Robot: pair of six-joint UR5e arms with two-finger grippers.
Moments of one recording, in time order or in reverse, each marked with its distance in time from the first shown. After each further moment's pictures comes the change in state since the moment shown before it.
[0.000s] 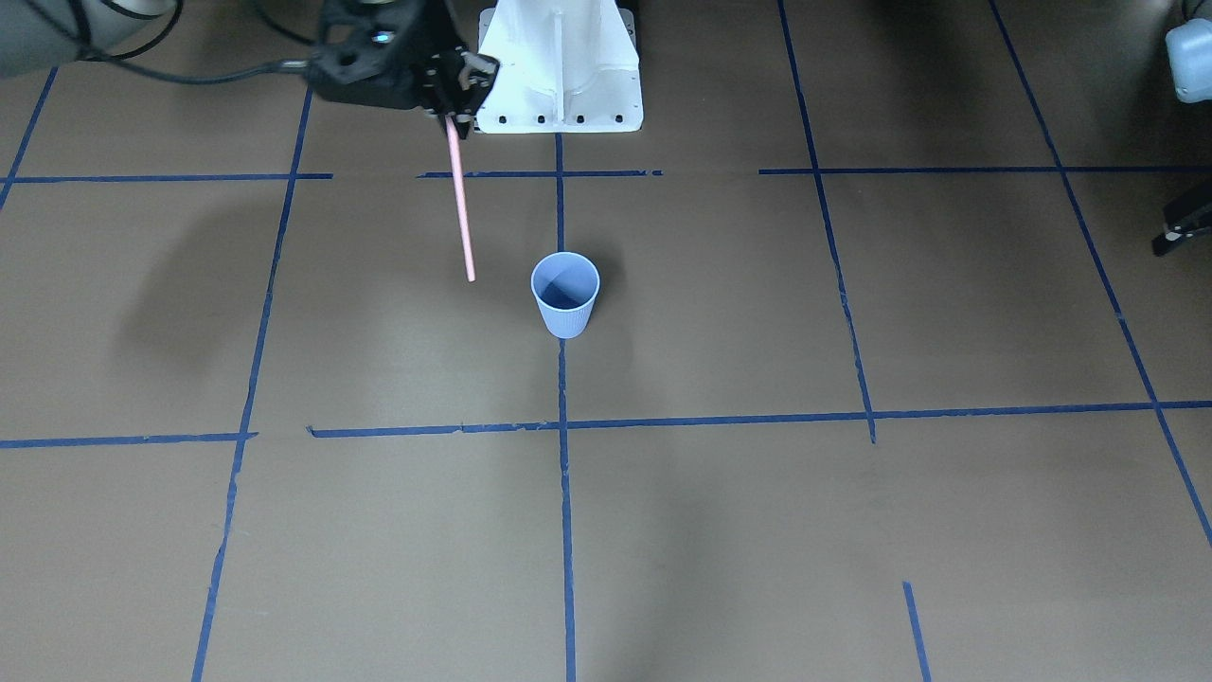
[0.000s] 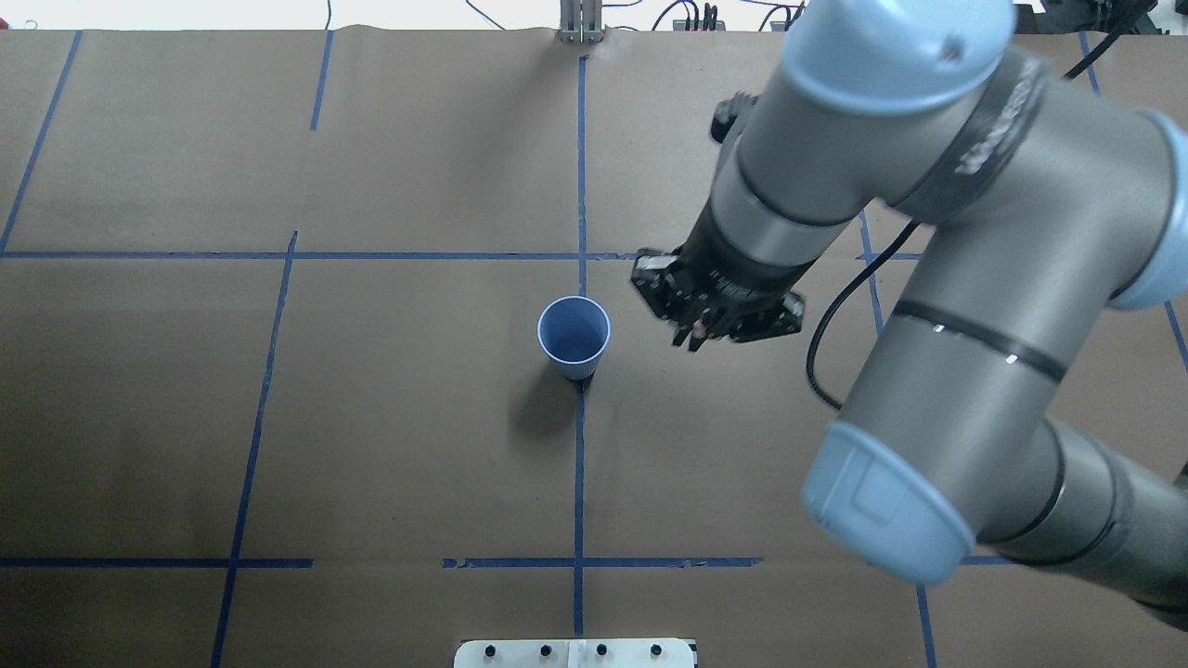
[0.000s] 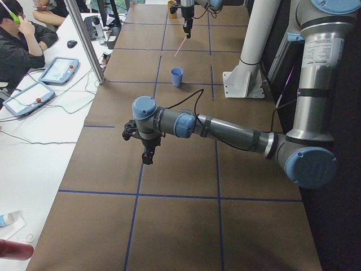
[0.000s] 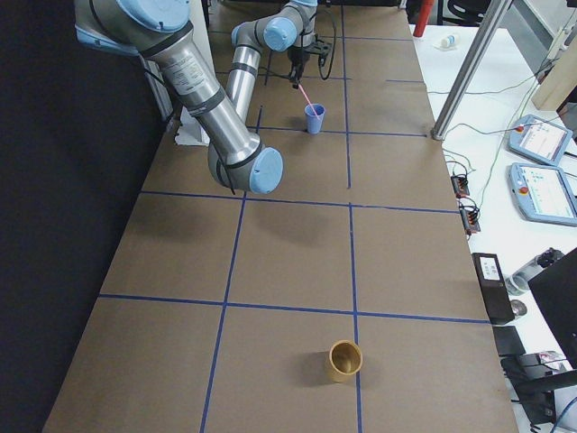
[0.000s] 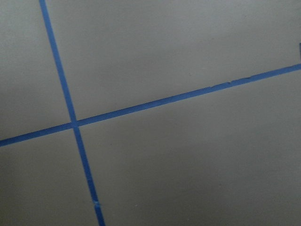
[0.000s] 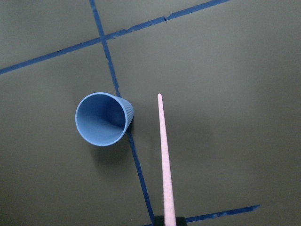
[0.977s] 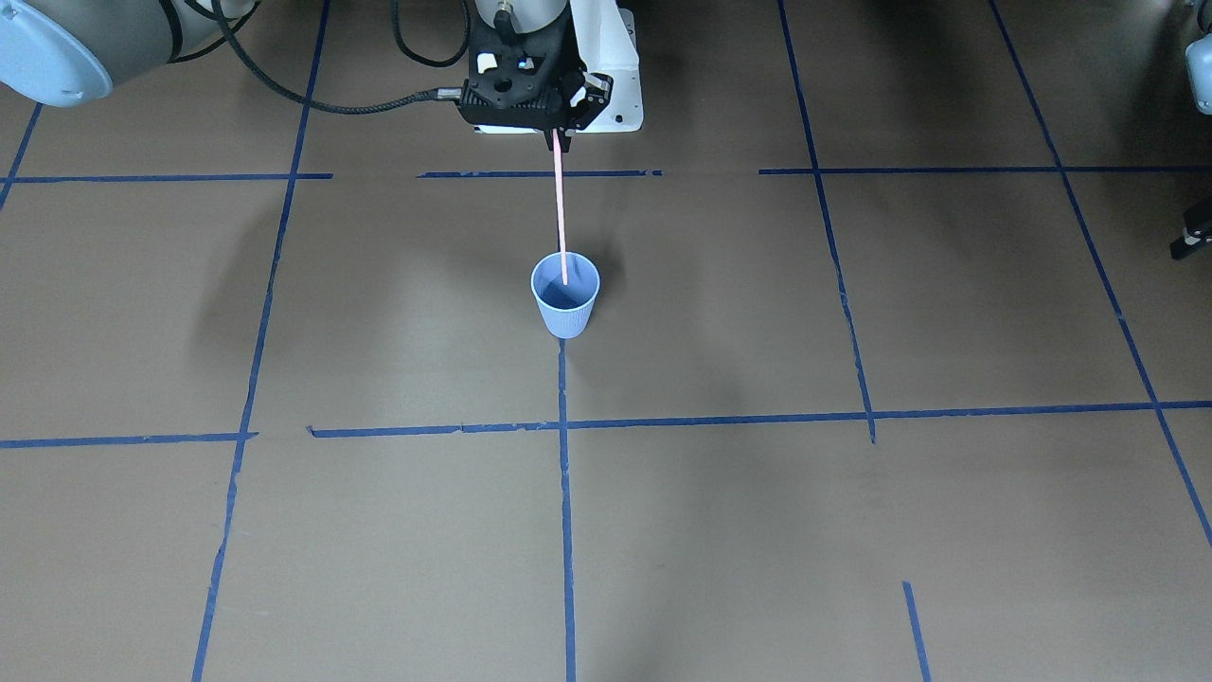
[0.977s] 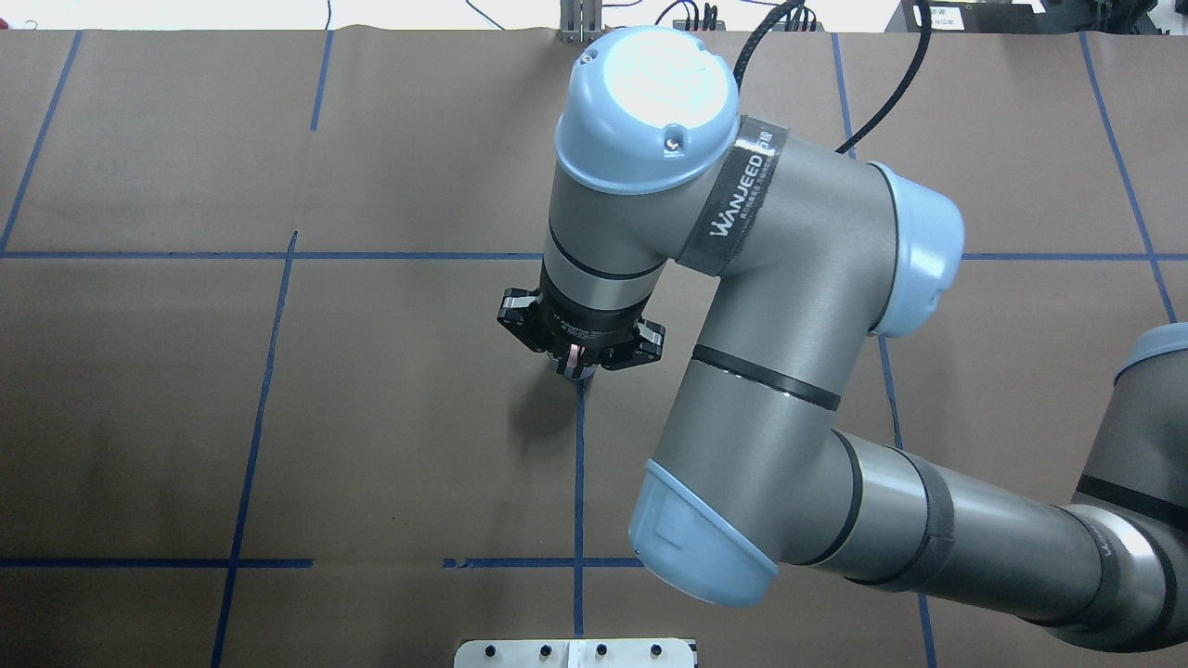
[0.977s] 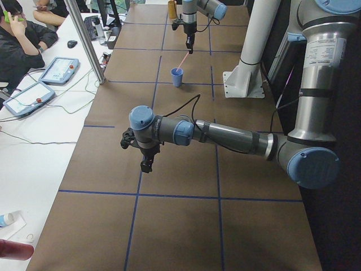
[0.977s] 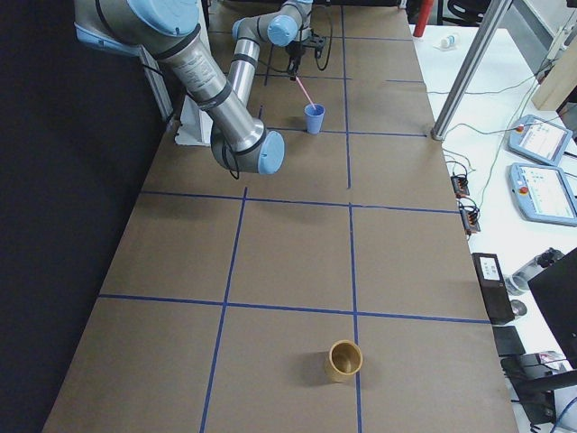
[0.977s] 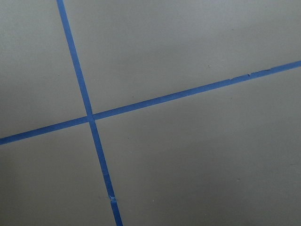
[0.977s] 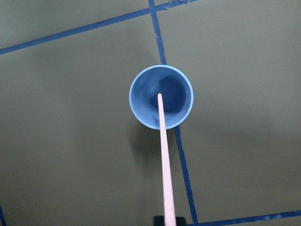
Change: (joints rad) left arm -0.014 -0.003 0.034 -0.002 -0.007 0.026; right arm -0.087 0.134 -0.211 0.100 -0.058 0.022
